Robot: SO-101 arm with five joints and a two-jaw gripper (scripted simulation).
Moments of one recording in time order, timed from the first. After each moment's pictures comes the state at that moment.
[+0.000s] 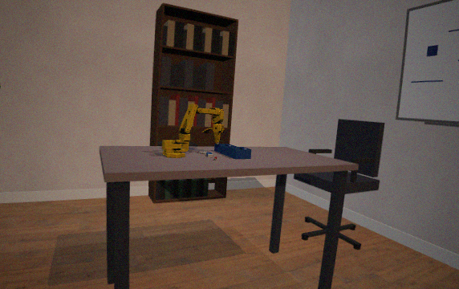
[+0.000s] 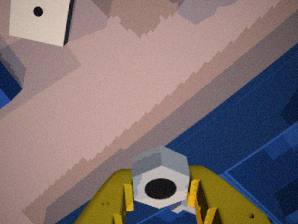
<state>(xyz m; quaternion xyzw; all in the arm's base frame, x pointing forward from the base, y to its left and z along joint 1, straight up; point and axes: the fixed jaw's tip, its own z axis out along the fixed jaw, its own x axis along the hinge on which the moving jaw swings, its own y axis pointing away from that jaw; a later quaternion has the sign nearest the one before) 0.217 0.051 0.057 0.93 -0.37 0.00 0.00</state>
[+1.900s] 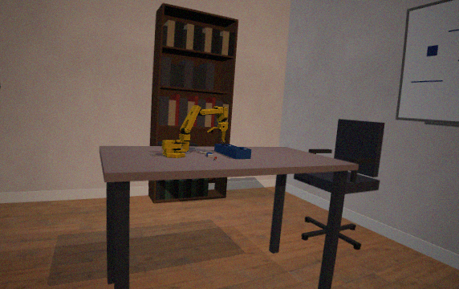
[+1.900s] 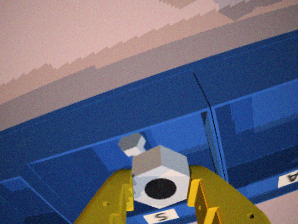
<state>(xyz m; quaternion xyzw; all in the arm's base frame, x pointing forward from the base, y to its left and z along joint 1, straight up) 0.247 0.035 0.068 0.99 -0.17 0.04 -0.01</state>
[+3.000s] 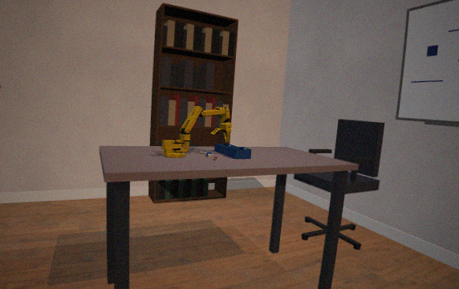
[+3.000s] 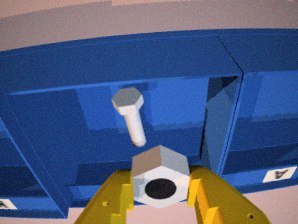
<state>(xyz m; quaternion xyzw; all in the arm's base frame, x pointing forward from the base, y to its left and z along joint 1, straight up) 0.268 0.026 0.067 1.00 -0.03 0.08 -0.01</state>
